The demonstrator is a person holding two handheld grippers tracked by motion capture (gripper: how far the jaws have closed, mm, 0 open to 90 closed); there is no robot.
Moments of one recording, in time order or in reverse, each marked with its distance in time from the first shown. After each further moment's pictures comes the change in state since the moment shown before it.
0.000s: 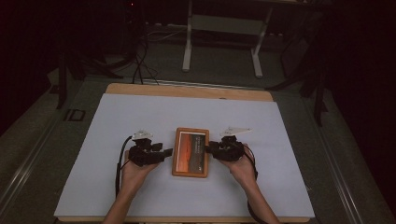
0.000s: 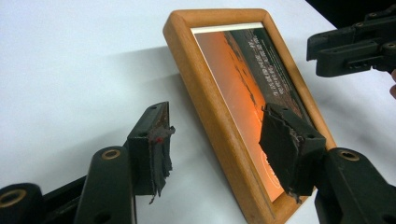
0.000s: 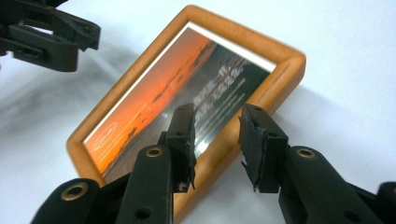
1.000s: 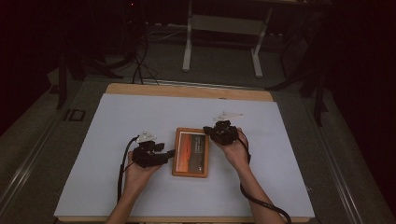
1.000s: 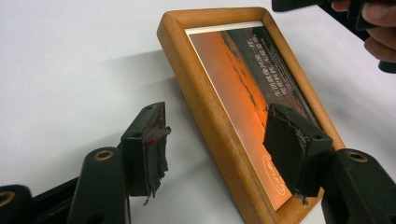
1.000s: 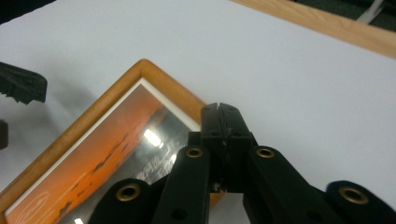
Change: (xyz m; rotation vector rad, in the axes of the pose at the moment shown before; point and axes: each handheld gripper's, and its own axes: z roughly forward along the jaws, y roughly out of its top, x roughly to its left) left arm -0.008 -0.004 0.009 -0.010 0.024 0.040; right arm -0.018 0.041 0.026 -0.041 -0.100 -0.081
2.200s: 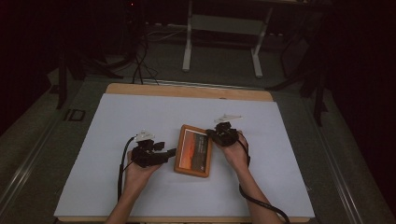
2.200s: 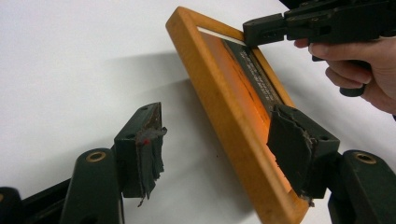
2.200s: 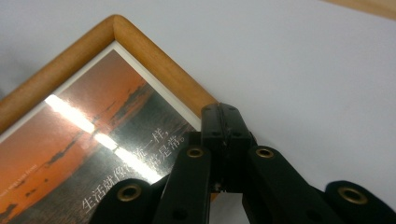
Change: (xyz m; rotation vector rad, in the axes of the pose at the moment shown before) left arm -0.002 0.004 -0.006 -0.034 -0.040 -0.031; right arm -0.011 -0.016 0.014 0.057 -0.049 0.053
